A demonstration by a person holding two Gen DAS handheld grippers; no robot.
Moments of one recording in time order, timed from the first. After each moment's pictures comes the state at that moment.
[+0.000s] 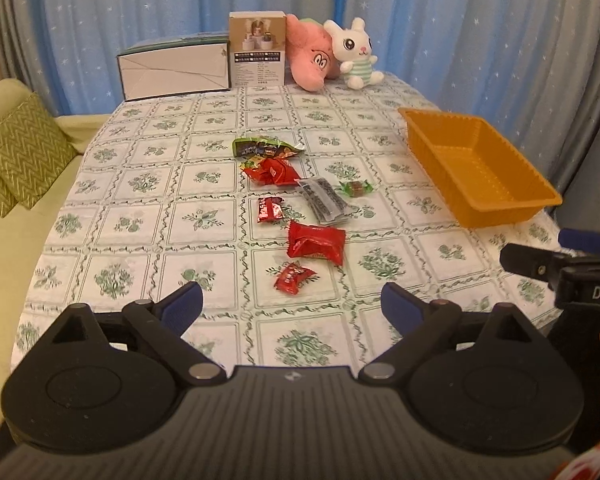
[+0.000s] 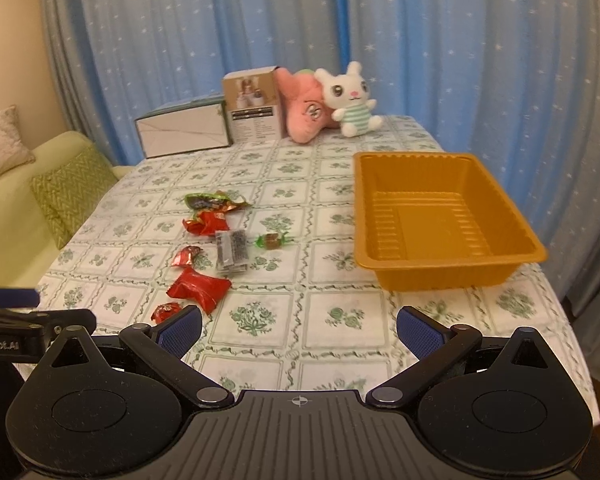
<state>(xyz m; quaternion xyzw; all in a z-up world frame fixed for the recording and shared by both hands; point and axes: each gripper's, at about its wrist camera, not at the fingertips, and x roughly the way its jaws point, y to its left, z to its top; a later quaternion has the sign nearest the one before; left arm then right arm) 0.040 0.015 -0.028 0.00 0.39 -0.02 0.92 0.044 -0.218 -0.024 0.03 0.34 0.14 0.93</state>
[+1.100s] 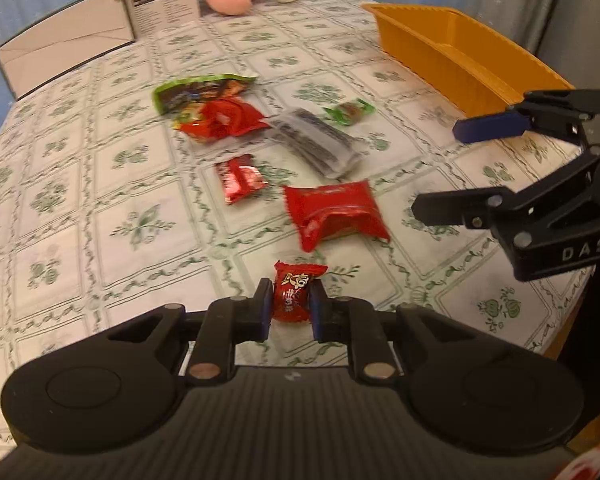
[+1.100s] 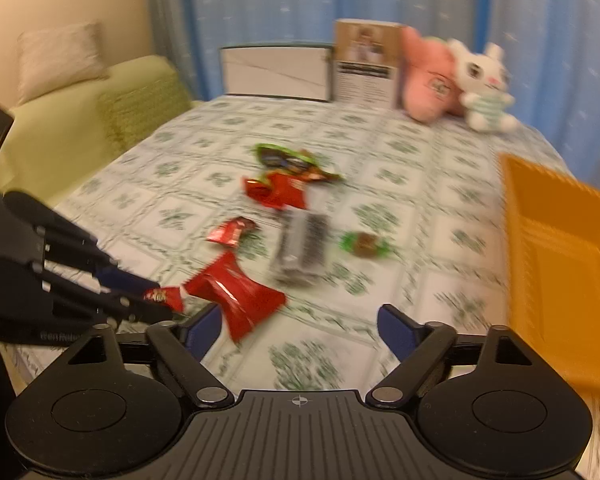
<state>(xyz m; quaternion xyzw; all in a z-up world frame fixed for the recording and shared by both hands) 0.147 0.042 -0.114 0.08 0.47 -0.14 0.87 0.150 -0.147 -0.096 -0.08 0.36 0.29 0.88</state>
